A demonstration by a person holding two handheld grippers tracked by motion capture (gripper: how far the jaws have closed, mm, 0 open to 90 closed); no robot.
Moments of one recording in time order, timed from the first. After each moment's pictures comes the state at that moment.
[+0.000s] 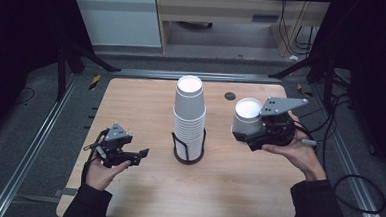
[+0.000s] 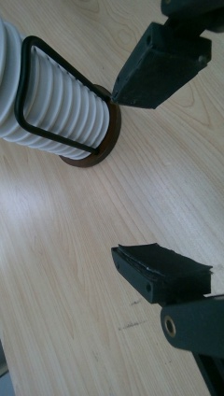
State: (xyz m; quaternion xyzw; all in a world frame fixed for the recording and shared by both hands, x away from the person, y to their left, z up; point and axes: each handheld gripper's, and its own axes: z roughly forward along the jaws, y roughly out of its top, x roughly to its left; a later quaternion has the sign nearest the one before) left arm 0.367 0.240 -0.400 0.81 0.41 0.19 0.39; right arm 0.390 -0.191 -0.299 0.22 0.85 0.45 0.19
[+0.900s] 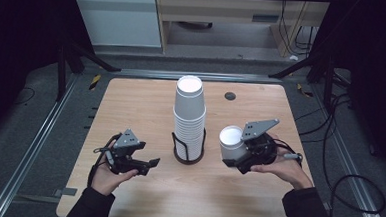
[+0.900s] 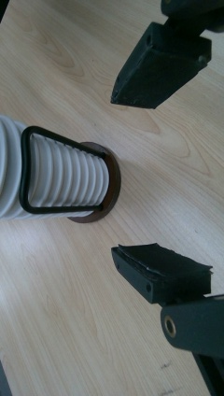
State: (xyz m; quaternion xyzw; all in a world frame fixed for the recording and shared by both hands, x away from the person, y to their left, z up) left arm 0.353 0.213 -0.397 0.84 0.33 0.14 0.40; right arm 0.384 -0.170 -0.362 0.17 0.89 0.41 0.10
